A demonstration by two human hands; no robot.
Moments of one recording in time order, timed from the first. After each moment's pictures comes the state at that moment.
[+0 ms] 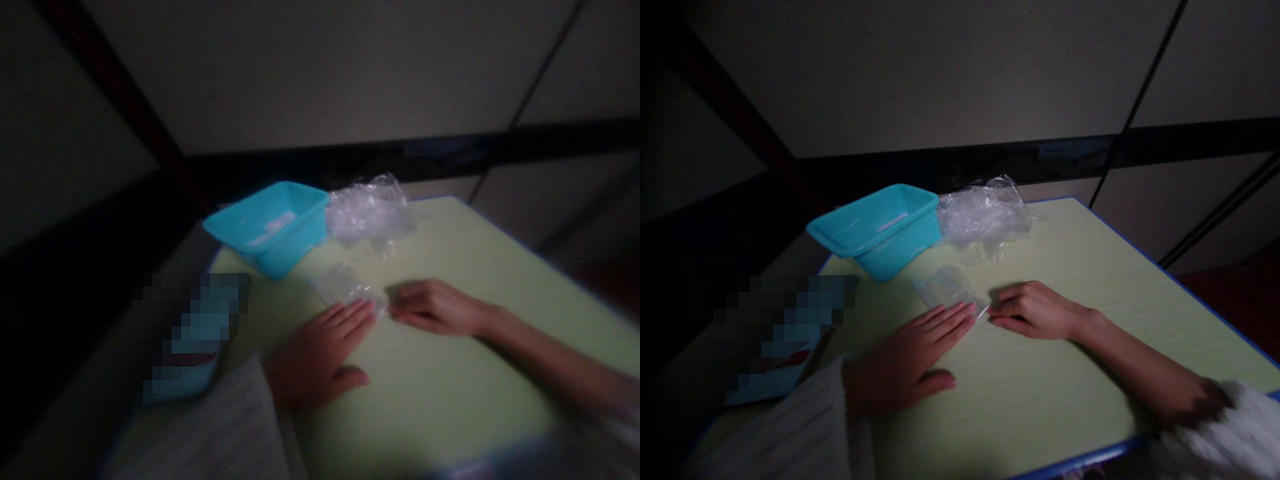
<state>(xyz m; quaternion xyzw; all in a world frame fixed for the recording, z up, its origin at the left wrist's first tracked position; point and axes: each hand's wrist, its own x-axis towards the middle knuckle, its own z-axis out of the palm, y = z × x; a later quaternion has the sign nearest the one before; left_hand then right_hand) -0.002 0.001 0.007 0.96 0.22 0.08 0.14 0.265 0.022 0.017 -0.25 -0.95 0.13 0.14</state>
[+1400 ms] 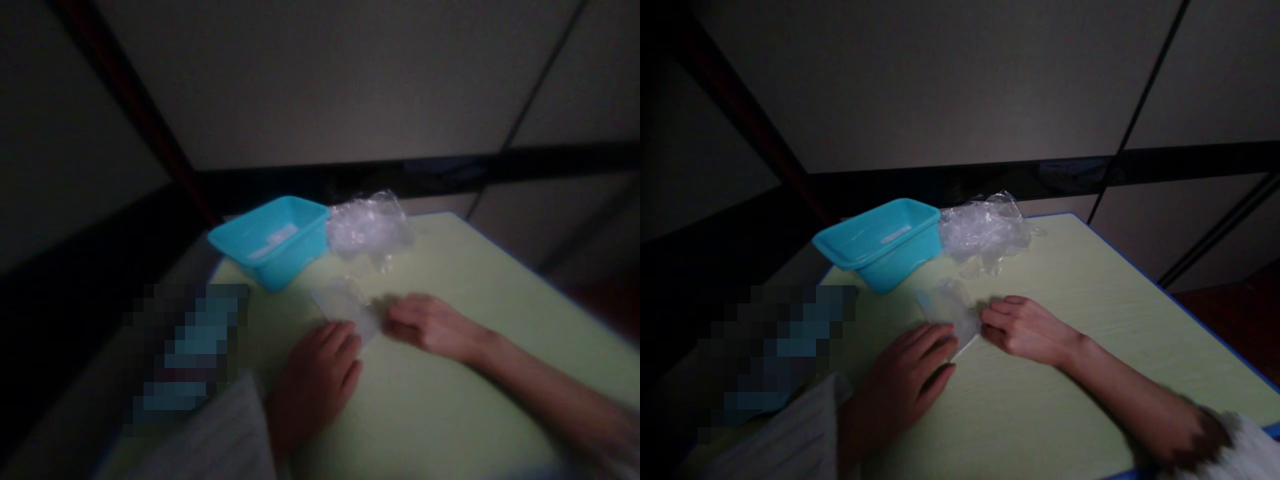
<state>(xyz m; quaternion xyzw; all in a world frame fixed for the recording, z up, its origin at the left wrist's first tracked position) 0.016 -0.024 0.007 0.91 0.37 0.19 0.02 0.247 0.017 0.014 -0.24 -0.95 -0.13 0.17</state>
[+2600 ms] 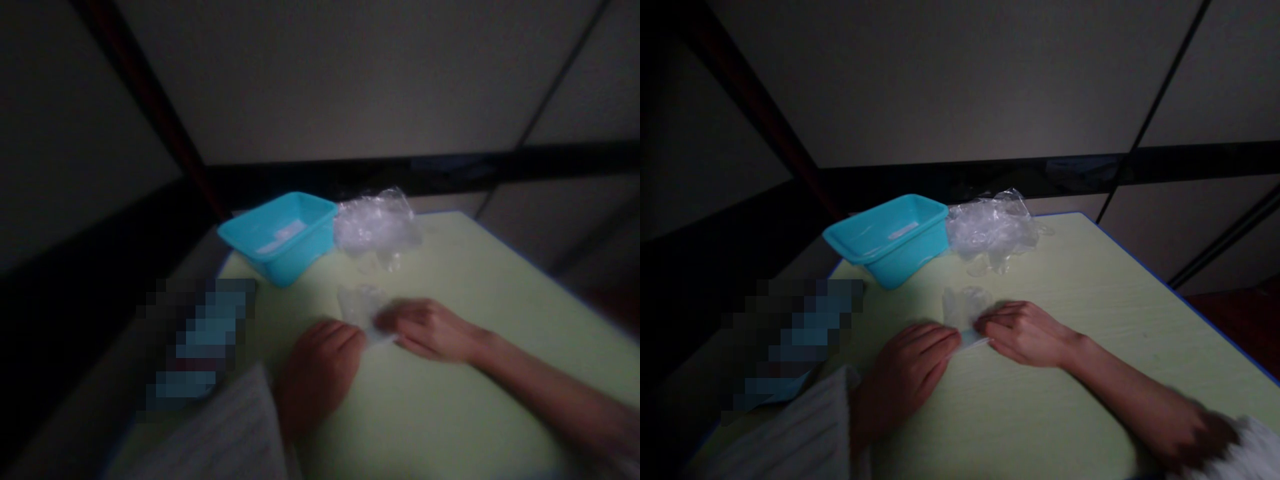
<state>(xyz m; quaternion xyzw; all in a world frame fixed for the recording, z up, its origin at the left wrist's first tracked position) 0.013 -0.019 0.013 0.91 0.36 0.22 0.03 0.244 0.019 0.008 -0.19 -0.96 0.06 0.21</state>
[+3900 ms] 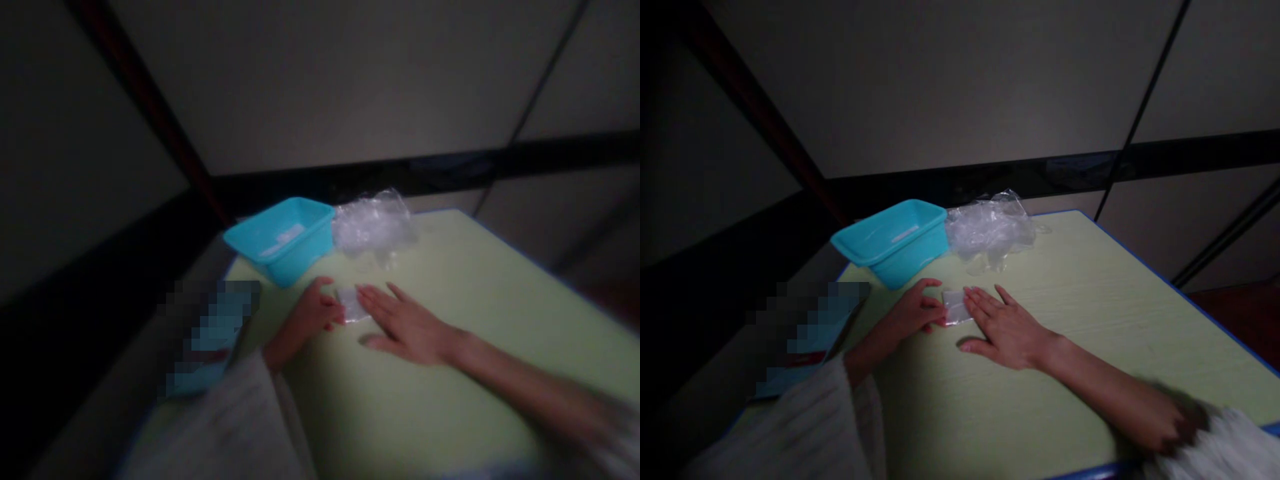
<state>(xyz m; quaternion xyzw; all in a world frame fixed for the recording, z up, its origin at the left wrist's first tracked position) 0.012 0.045 0.011 0.61 0.59 0.29 0.45 0.219 0.012 -0.002 -0.37 -0.92 0.07 0.10</state>
